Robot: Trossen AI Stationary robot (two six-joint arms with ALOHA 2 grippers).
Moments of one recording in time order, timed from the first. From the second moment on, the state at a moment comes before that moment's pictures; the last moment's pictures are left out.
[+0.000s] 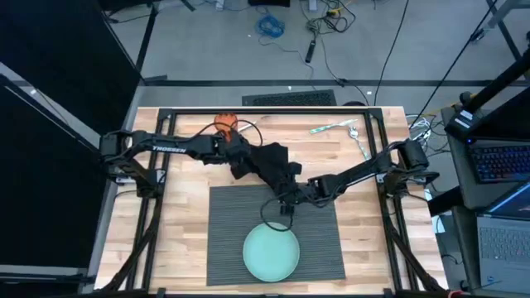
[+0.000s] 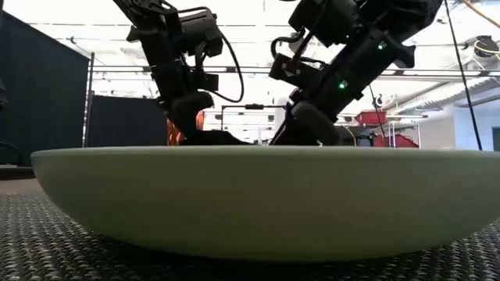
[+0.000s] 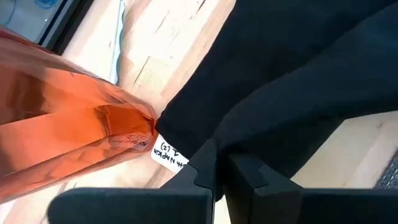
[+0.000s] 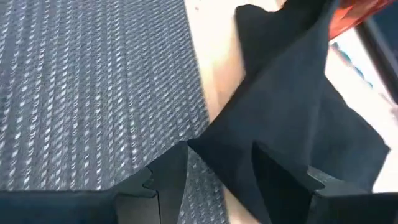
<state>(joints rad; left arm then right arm) 0.21 1.58 1.01 -0.58 -0.34 -0.22 0.17 1.80 0.92 0.07 0.50 -0.02</state>
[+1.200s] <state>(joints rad) 0.21 1.58 1.01 -0.58 -0.32 -0.22 0.14 1.82 1.20 -0.21 0.56 -0.10</state>
